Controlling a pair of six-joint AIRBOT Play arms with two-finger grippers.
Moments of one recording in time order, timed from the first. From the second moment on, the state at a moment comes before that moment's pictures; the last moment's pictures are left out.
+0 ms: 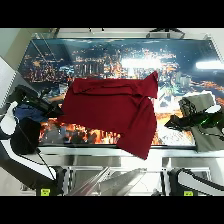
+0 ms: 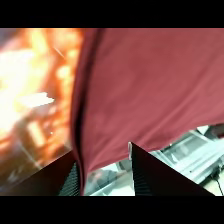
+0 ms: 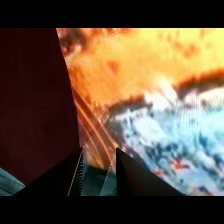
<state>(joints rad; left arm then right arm) 0.38 -1.85 1.34 -2.07 1.57 1.99 -0.37 -1.31 0.75 -0.96 1.25 1.14</state>
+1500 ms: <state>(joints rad) 0.43 -1.33 1.35 -2.76 1.59 2.23 -0.33 -1.00 1.17 -0.42 1.28 0.90</state>
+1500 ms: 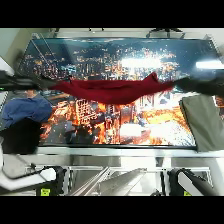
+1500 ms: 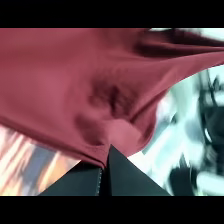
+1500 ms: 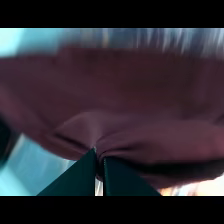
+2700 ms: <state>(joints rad) 0.14 -1.51 1.44 -2.35 1.15 2.08 -0.28 -1.35 1.24 -0.54 1.05 0.89</state>
